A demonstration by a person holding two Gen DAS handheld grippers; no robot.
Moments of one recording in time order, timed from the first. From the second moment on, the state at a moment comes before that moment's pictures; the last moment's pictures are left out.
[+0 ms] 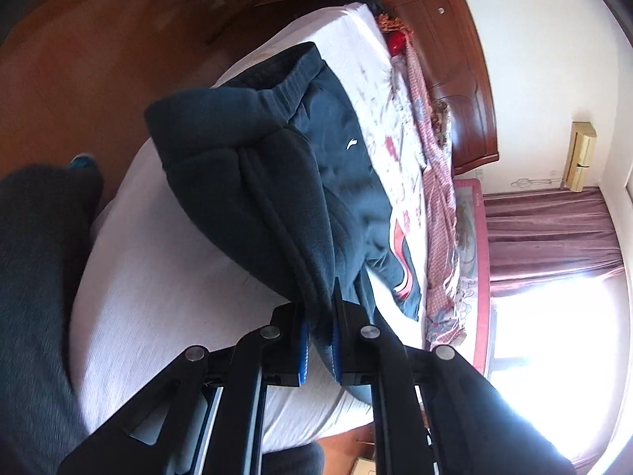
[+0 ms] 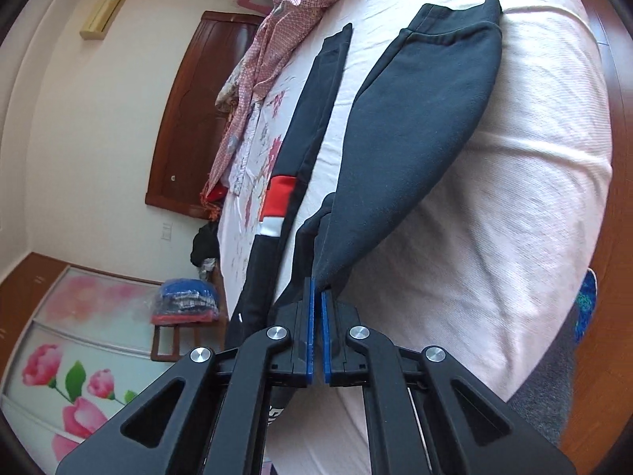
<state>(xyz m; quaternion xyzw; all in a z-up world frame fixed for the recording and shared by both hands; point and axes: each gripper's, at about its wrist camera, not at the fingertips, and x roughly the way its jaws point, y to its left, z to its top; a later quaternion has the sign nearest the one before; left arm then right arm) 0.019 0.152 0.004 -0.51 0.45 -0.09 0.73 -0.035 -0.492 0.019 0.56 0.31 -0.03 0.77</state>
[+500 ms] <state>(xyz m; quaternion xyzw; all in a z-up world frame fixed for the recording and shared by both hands) -0.033 0.139 -0.010 -0.39 0.57 0.02 0.73 -0.067 -0.495 -0.030 0.52 0.38 -0.03 0.76</state>
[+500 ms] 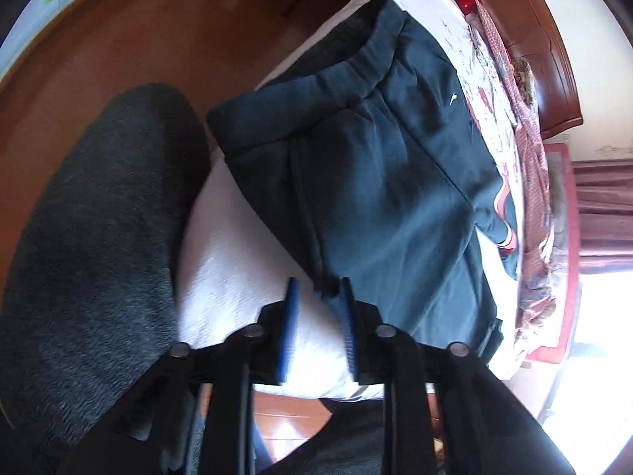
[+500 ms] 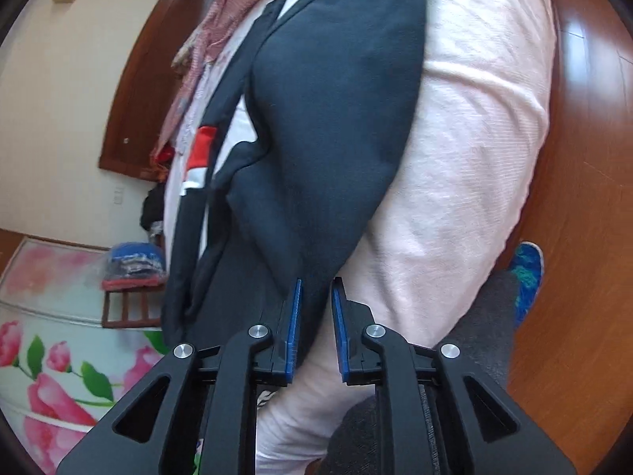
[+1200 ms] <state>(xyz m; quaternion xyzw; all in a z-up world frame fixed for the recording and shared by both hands) -0.046 -0.042 0.110 -0.03 0.43 -0.24 0.87 -0.027 -0.665 -0.020 0.53 0.29 -0.26 0.75</state>
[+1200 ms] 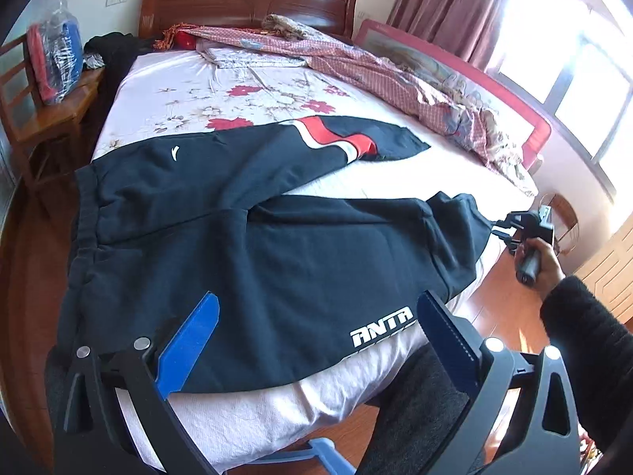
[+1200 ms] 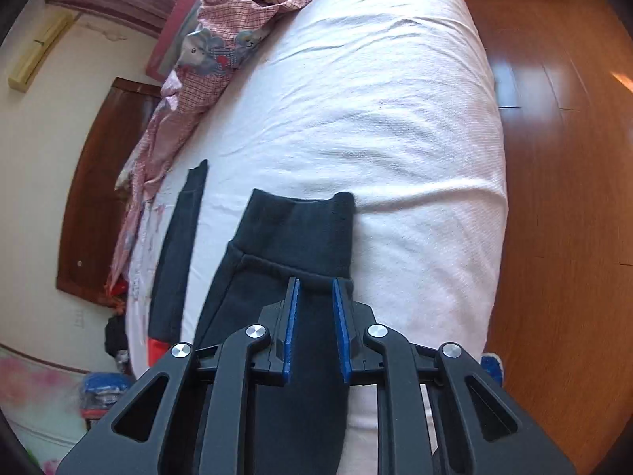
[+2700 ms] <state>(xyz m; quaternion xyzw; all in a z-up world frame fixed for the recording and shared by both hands) 0.016 0.005 0.069 -0.08 0.49 -0.19 0.85 0.019 -0.568 -0.021 0.31 0.40 -0.25 0.83</state>
